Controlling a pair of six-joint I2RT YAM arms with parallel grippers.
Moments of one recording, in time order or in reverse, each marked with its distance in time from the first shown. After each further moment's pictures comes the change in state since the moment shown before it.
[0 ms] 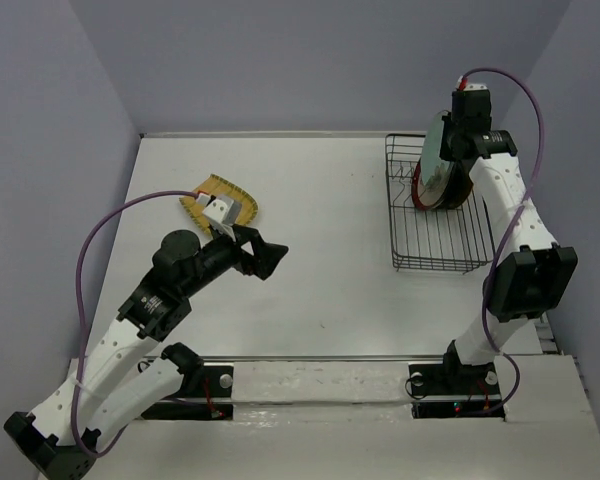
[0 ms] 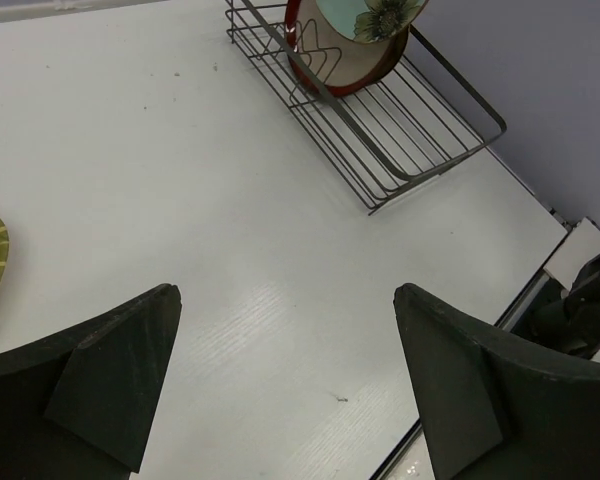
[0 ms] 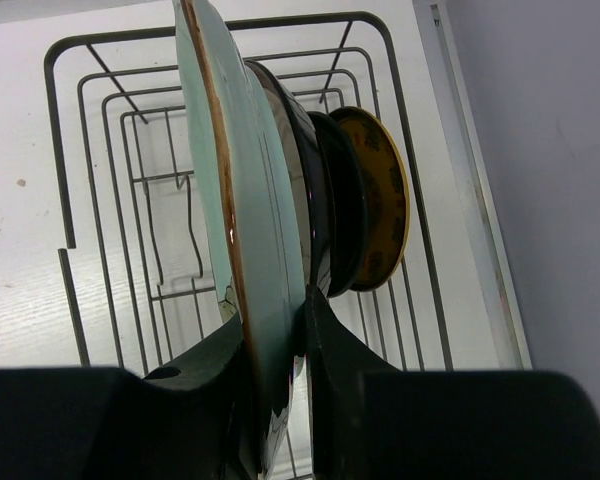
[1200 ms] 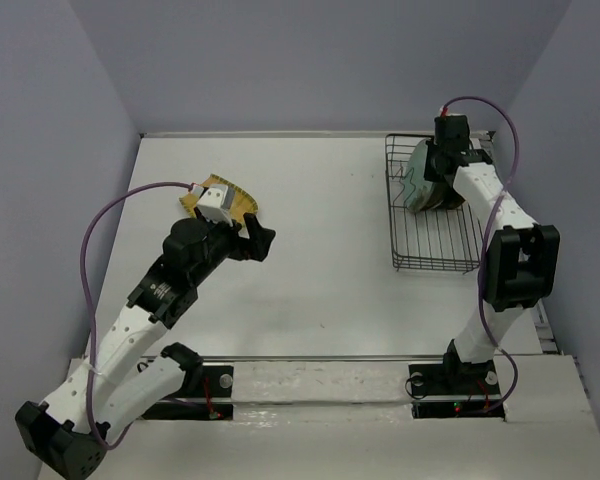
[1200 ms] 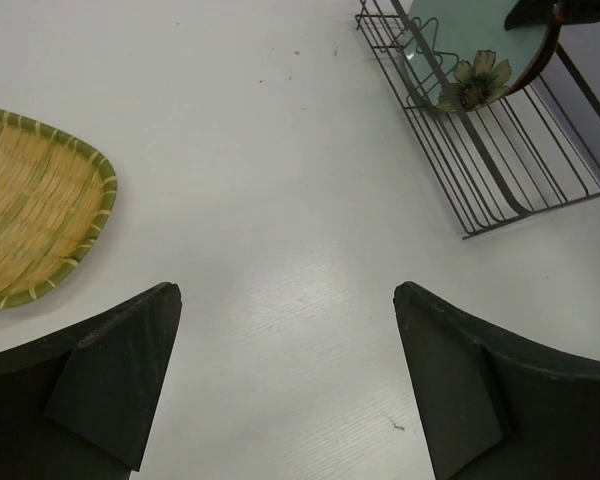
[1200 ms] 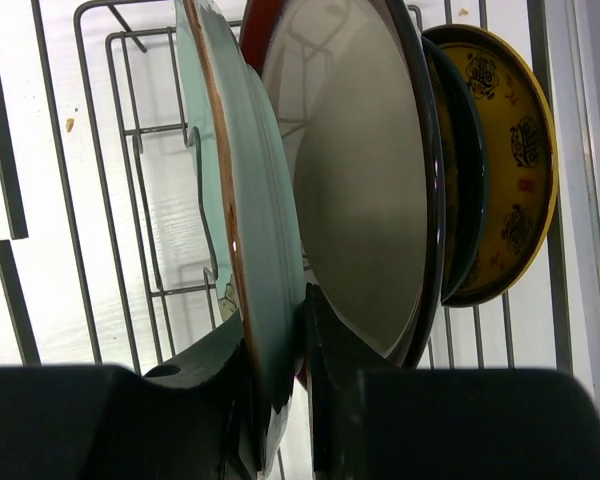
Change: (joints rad) left arm 0.066 0.077 0.000 -0.017 -0.164 -0.014; right arm 0.000 0.085 -0.209 0.167 -0.079 0.028
